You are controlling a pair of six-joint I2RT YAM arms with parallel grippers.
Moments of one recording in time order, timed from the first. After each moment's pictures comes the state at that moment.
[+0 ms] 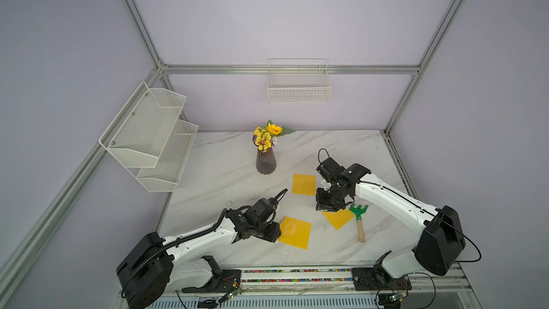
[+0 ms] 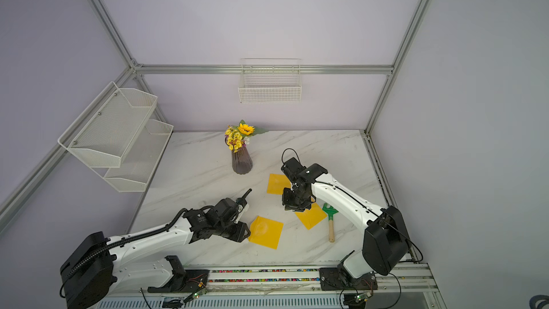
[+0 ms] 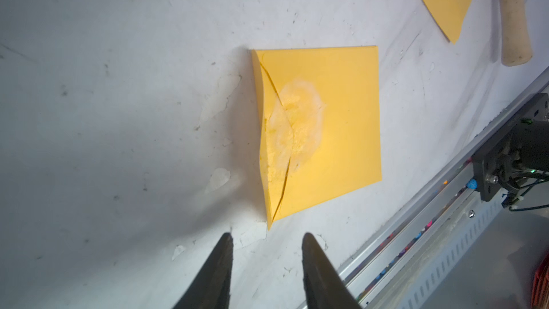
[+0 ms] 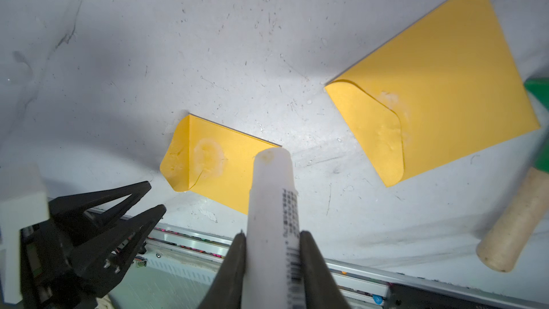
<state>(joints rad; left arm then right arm) -0.84 1.20 0.63 -0.48 0.16 -0.54 0.62 1.49 1.22 -1.09 -0.20 0.71</state>
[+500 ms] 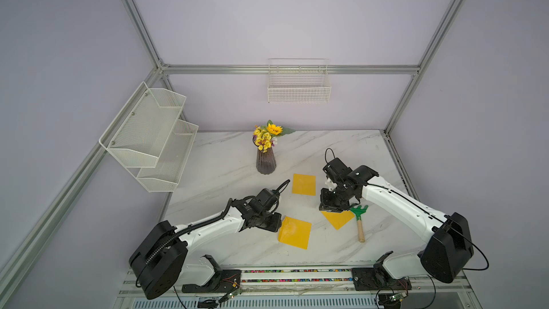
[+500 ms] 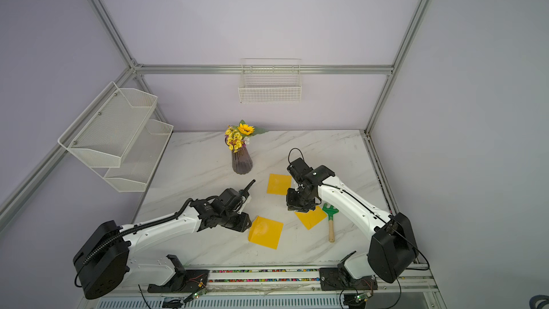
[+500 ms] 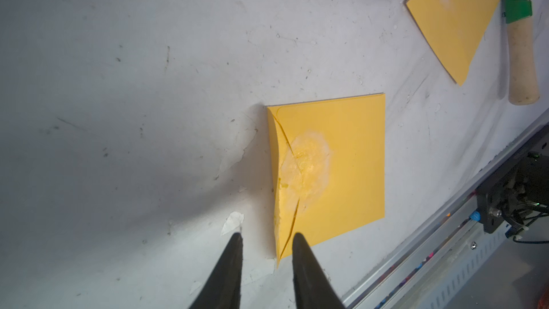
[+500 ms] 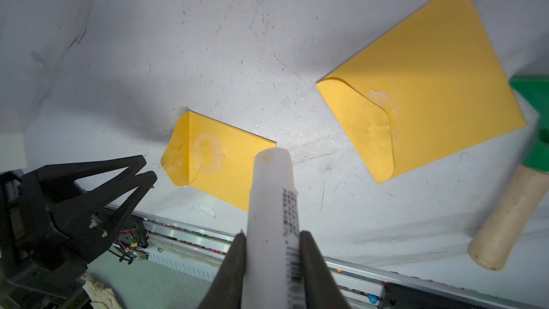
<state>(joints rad) -0.77 1.34 0.73 -0.49 0.18 -0.51 0.57 1.42 1.17 -1.08 -0.22 0.68</state>
